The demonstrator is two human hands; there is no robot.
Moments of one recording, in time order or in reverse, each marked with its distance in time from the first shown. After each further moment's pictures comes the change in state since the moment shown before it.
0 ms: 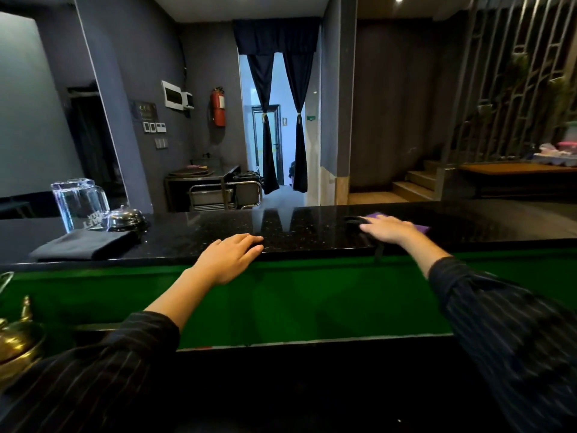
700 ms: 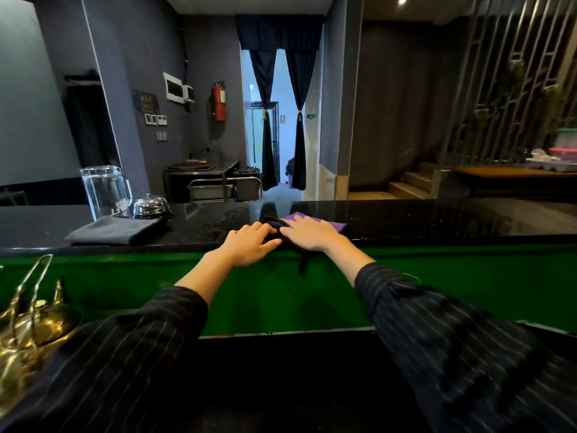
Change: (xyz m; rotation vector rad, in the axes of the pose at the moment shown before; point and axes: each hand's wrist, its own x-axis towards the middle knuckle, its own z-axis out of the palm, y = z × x) left_hand -0.008 -0.028 -0.013 0.011 -0.060 -0.018; right_hand -0.048 -0.207 0.051 -0.077 -0.032 -0.393
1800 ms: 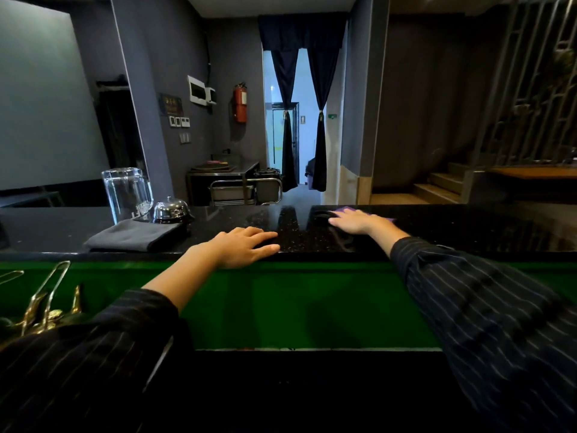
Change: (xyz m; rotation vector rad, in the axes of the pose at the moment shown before) left_hand -0.002 -0.062 -0.024 0.112 -0.196 -0.037; right_hand 0.079 0.069 -0.012 0.054 -0.090 0.159
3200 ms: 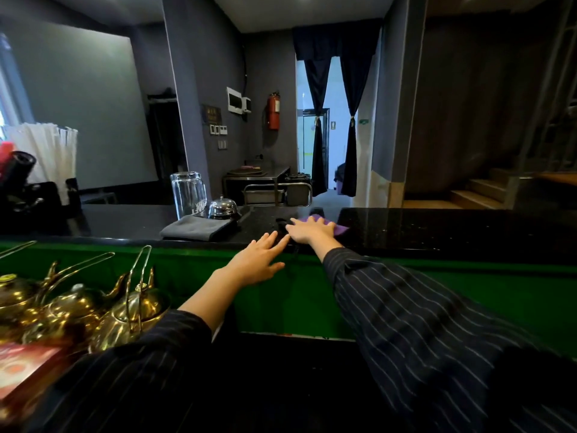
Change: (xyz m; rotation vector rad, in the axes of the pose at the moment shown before) left_hand -0.067 -0.017 0.021 0.023 0.106 -0.026; right_hand -0.047 -0.184 0.036 -0.022 0.055 -0.020
